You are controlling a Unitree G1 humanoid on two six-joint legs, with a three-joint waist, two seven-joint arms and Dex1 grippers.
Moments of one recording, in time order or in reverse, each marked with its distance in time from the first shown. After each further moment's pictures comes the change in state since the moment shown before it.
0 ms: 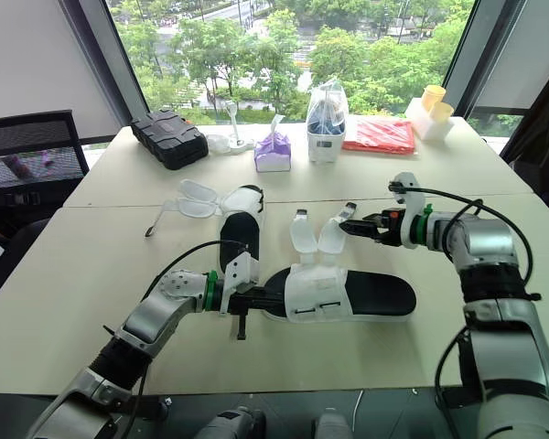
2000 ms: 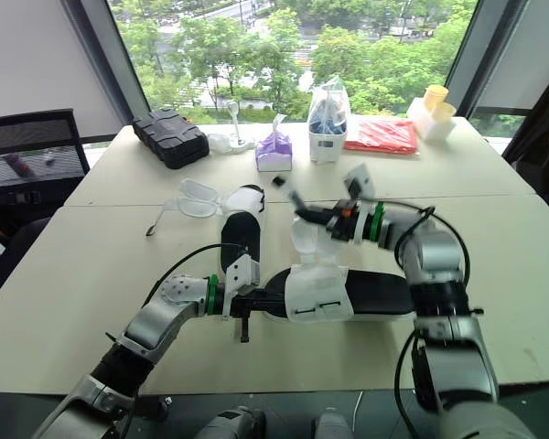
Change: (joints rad) left arm 0.027 -0.030 0.010 -0.020 0.017 0.017 0.037; right arm 0.301 0.202 -0.021 -0.607 -0.074 -0.348 0.113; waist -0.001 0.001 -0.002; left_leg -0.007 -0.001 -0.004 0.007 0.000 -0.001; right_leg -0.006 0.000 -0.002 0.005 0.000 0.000
